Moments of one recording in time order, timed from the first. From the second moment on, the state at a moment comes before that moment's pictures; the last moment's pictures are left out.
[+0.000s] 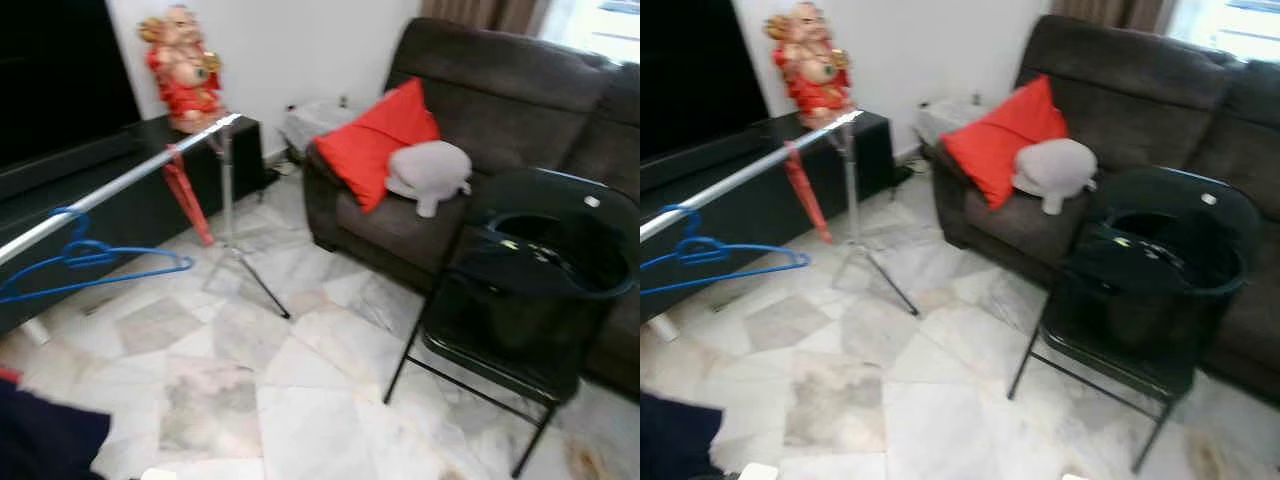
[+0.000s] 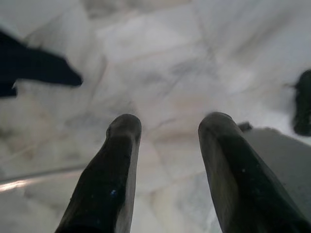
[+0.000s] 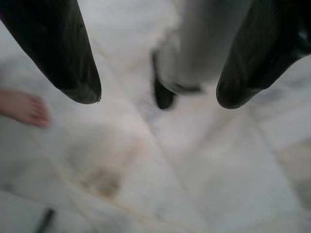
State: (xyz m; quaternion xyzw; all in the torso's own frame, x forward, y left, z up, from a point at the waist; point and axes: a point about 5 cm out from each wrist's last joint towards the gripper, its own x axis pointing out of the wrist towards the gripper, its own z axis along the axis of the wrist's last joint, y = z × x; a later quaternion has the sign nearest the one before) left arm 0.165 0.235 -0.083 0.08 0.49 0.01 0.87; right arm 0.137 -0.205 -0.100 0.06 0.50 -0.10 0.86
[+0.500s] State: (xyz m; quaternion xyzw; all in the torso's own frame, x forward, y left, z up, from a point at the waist) left arm 0.139 0.246 -0.090 0.07 0.51 0.02 0.86; right arm 0.138 -0.215 -0.097 0.05 0.48 -0.09 0.87
